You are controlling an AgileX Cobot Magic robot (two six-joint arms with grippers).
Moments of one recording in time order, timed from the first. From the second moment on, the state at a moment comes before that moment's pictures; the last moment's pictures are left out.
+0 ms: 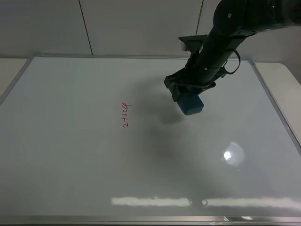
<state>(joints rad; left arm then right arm) 0.00 0.00 -0.50 -0.09 1.06 0.05 0.48 1.86 -1.23 0.16 0.71 -0.07</state>
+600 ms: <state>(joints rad) 0.00 0.00 -0.50 -0.09 1.06 0.05 0.82 2.19 -1.86 0.02 0.99 0.06</state>
